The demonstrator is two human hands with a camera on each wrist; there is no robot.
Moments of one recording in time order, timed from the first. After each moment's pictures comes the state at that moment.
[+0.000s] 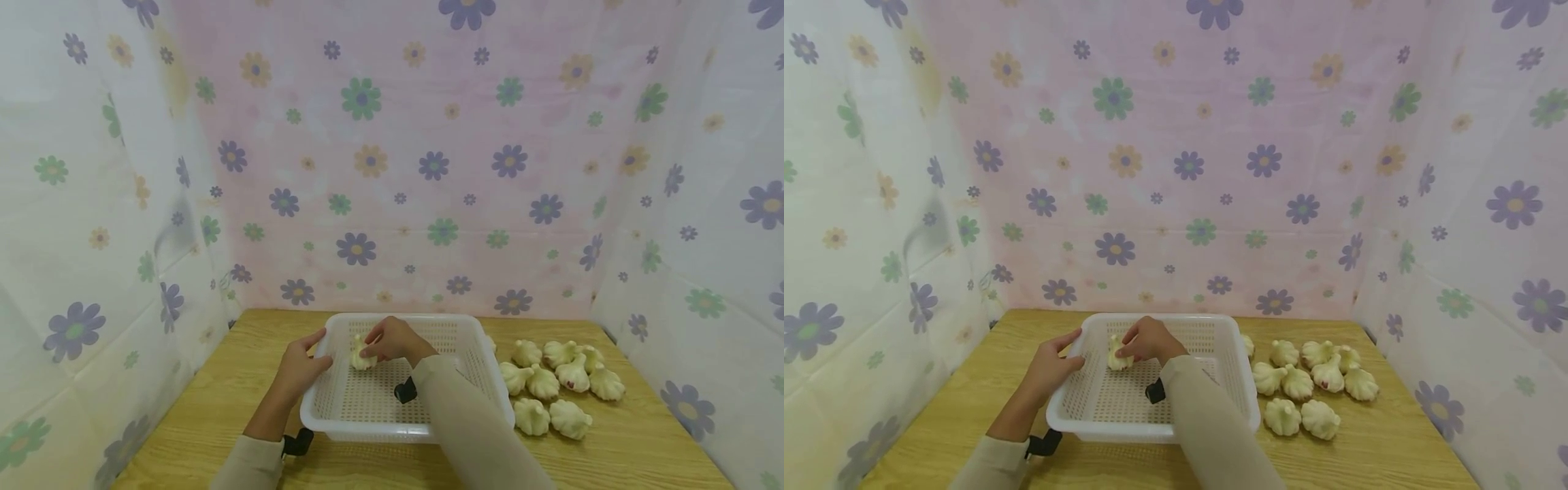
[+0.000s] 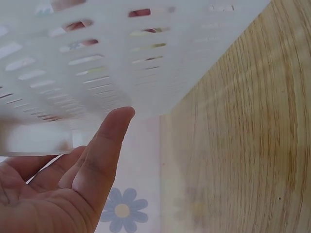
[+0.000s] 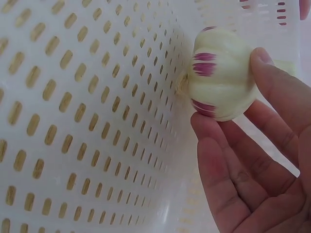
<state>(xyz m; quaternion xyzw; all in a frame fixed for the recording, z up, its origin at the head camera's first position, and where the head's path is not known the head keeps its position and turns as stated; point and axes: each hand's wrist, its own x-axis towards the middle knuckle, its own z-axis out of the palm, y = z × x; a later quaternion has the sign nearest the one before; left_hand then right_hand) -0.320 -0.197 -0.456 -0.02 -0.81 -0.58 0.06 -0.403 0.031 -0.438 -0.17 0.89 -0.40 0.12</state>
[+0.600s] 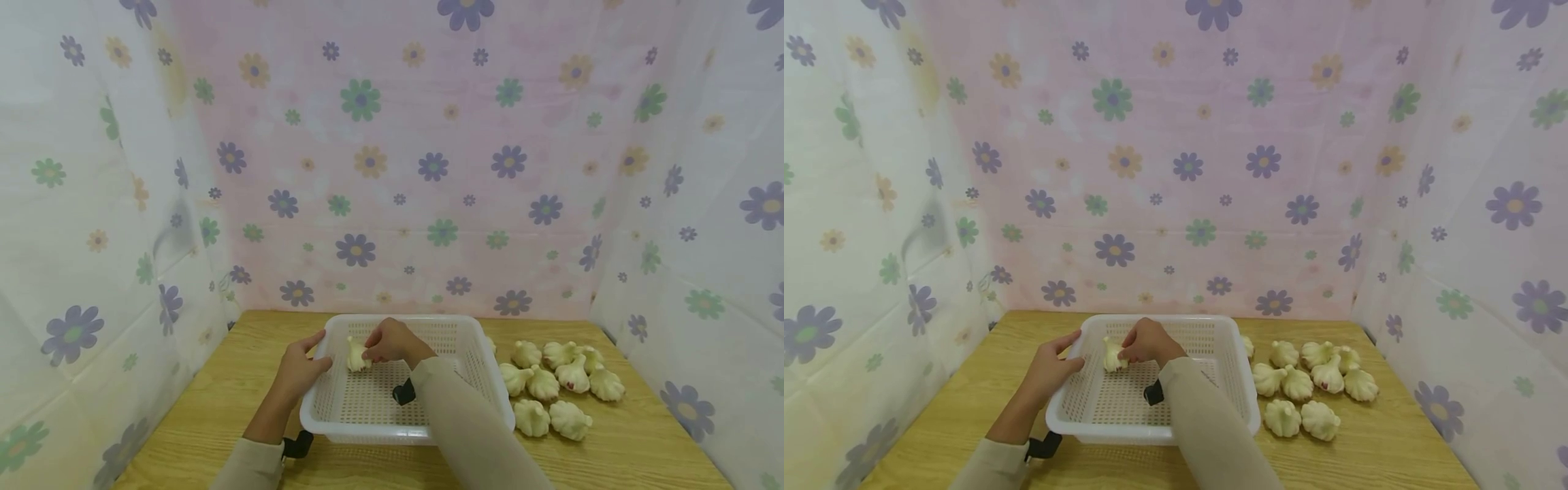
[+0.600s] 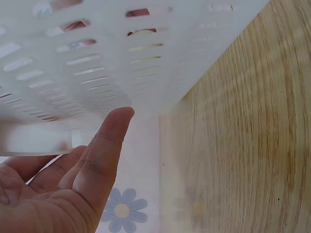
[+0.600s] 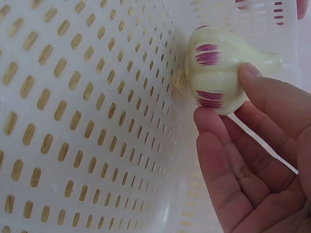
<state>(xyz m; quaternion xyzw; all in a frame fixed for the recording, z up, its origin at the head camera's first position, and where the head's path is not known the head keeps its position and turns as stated) -0.320 -0.196 -0.456 -0.02 -0.81 -0.58 0.06 -0.403 0.028 -0.439 -0.18 0.89 -0.39 0.12</state>
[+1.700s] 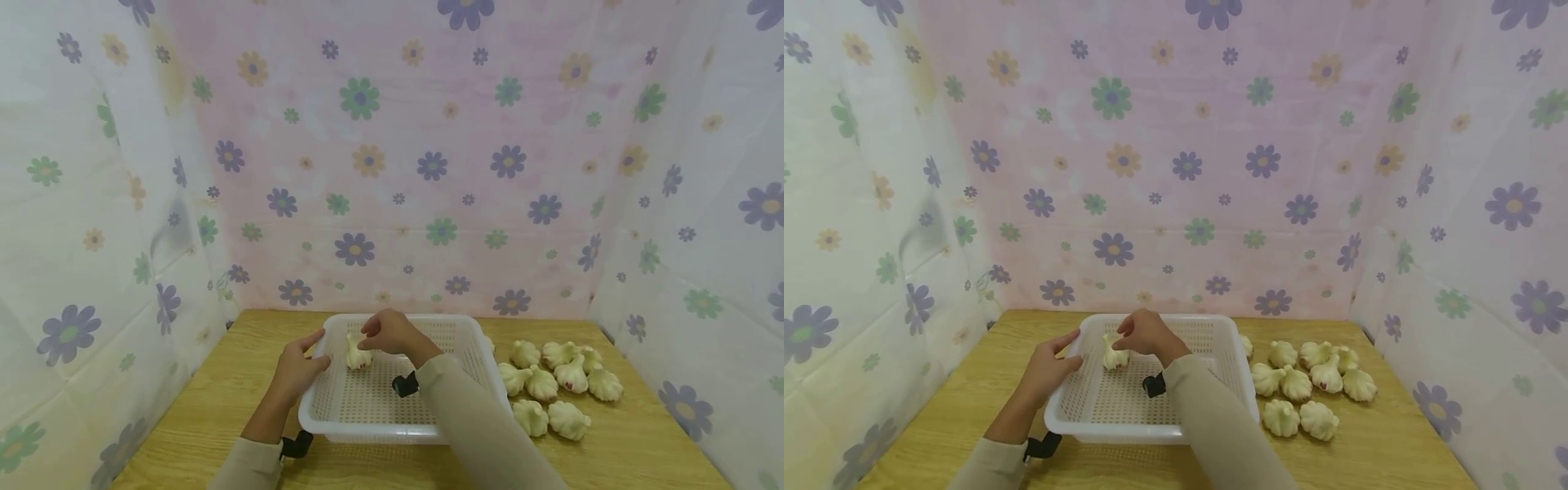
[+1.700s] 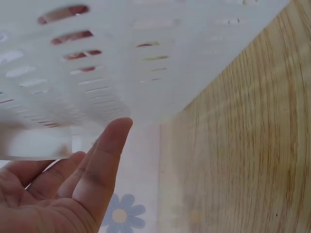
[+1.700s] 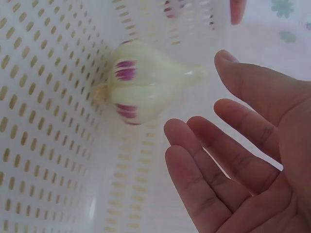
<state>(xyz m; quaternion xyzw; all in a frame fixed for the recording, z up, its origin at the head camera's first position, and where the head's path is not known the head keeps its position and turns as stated) -0.319 -0.197 -0.455 -0.01 -0.82 -0.57 0.07 -0.394 0.031 -0.411 -0.23 0.91 -0.34 0.06</state>
